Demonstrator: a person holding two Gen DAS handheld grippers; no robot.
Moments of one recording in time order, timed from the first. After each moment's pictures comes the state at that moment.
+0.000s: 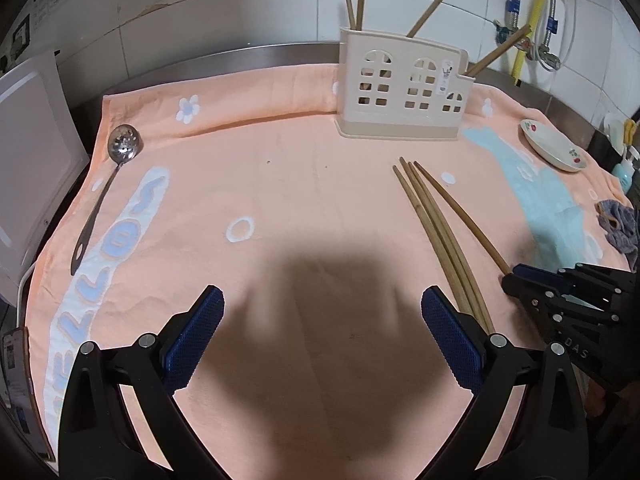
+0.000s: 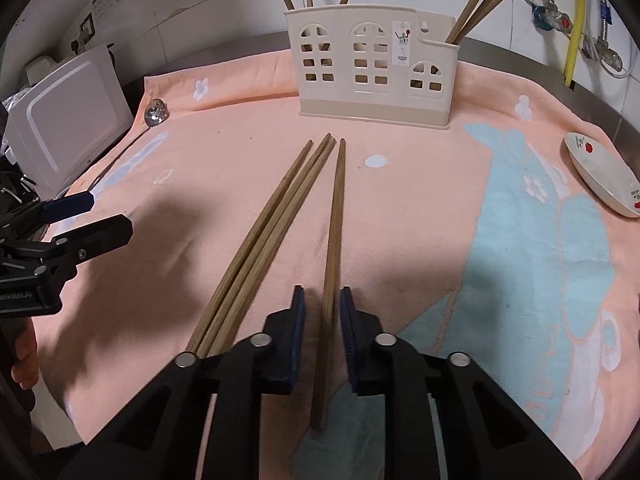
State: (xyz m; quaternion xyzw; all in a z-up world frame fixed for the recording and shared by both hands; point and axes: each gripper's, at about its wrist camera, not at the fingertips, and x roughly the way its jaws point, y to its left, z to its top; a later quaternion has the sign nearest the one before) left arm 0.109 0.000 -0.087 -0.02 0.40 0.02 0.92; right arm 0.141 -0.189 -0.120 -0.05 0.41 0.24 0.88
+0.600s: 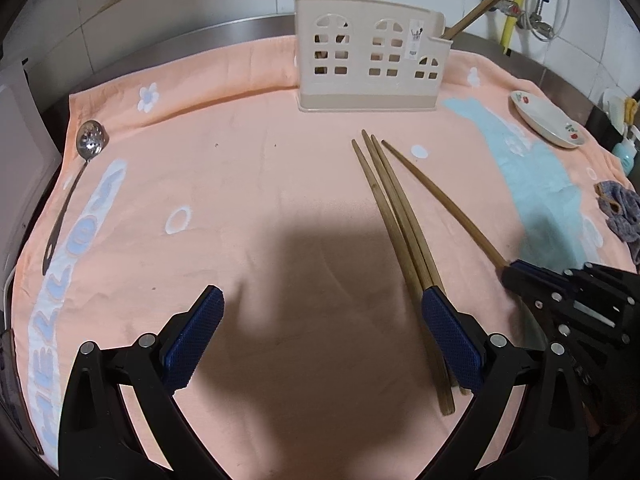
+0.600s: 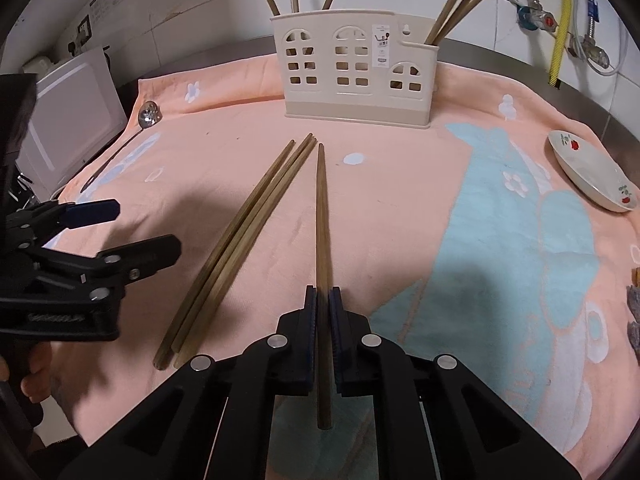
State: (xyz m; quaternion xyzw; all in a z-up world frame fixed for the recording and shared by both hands) left arm 0.134 -0.045 -0.102 -0.01 0.44 0.02 0.90; right arm 0.134 -0.209 -0.121 -0.05 0.40 0.23 0.89
